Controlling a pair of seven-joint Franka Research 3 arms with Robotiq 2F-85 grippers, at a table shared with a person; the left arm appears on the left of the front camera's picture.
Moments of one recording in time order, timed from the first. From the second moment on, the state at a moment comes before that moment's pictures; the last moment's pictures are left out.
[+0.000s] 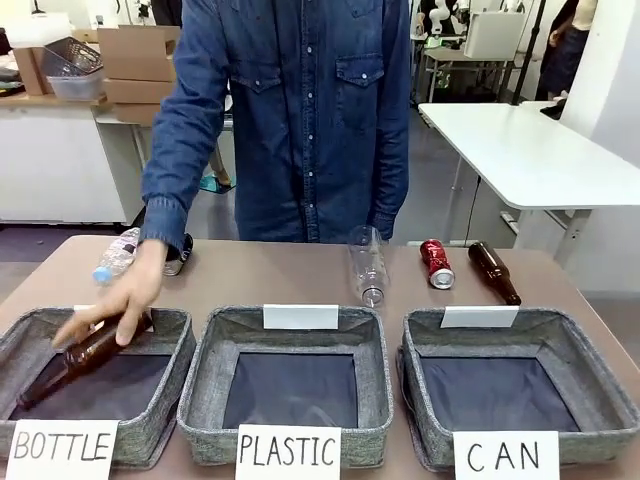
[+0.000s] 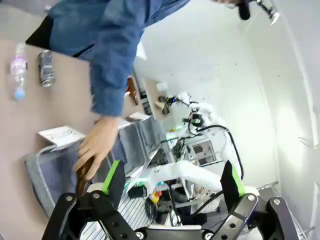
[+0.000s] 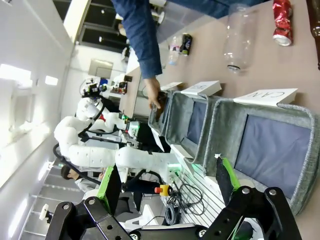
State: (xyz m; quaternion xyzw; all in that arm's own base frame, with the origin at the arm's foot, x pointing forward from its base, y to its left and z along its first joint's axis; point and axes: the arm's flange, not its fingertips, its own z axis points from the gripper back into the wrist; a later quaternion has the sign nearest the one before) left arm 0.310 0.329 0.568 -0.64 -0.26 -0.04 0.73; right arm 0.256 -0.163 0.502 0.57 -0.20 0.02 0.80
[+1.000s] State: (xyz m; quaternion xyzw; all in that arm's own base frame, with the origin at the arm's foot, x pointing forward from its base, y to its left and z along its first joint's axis) left arm 0.320 0.297 0.587 -0.63 -0.22 -0.09 0.74; right arm 0.256 -0.163 0.503 0.57 -0.20 0.02 0.79
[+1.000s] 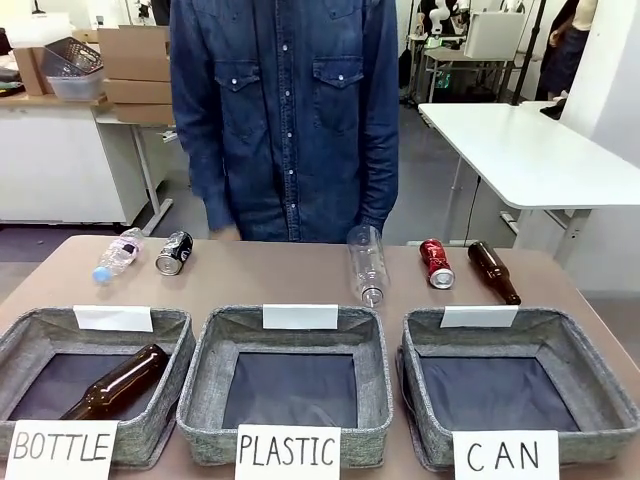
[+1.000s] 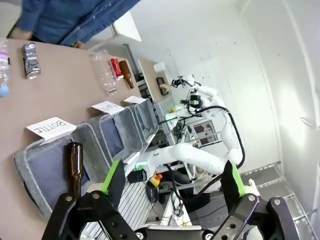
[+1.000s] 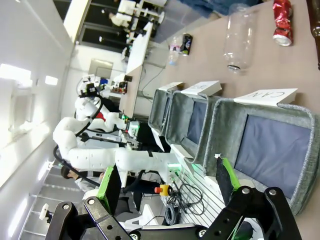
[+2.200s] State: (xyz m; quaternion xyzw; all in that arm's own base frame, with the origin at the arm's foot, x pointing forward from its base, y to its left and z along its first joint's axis) left arm 0.496 -0.076 0.471 -0.24 0.04 -0.22 0.94; right arm 0.257 -0.163 0.503 0.57 -0.19 0.02 0.80
